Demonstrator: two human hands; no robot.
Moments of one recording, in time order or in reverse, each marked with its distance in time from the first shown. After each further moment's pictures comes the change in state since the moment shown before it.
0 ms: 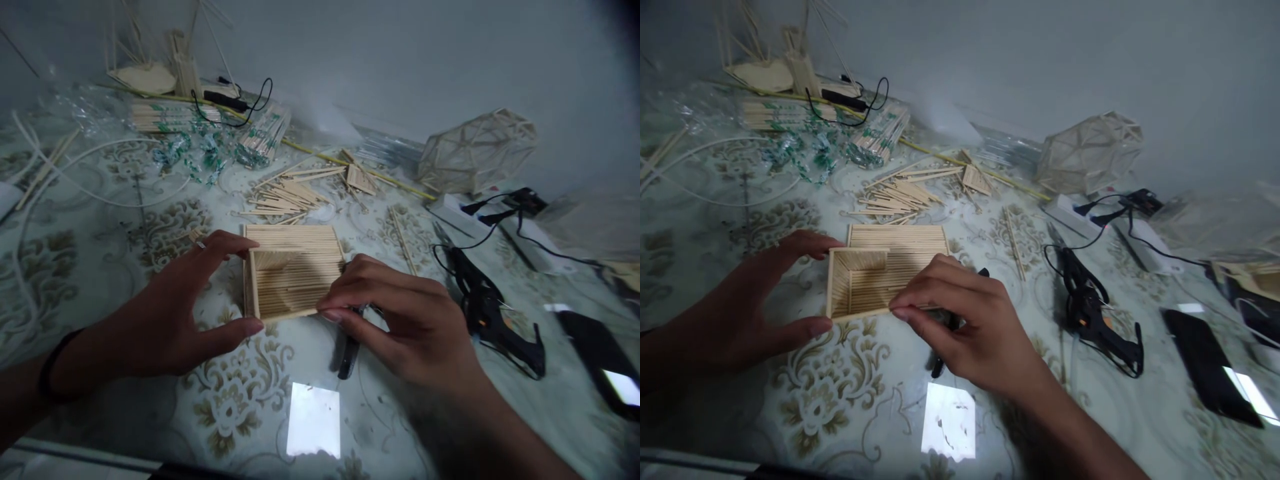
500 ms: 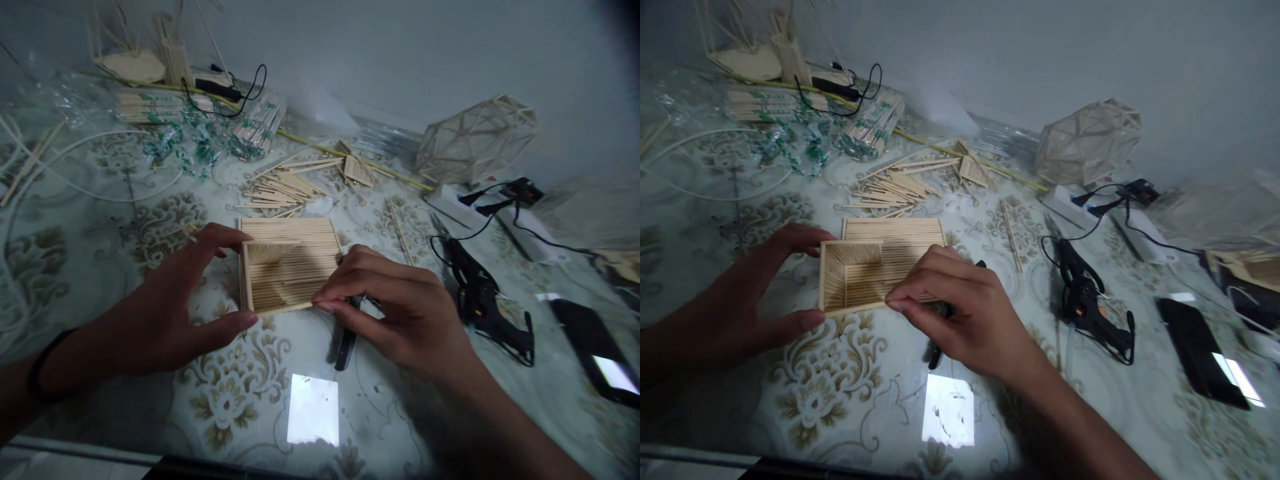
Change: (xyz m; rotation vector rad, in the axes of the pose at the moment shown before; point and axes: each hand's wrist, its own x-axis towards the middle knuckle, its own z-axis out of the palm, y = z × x) left_hand -0.001 -0.006 0.003 0.016 0.002 -0.032; right_hand -0.004 0.007 -0.001 0.000 -0.043 -0.040
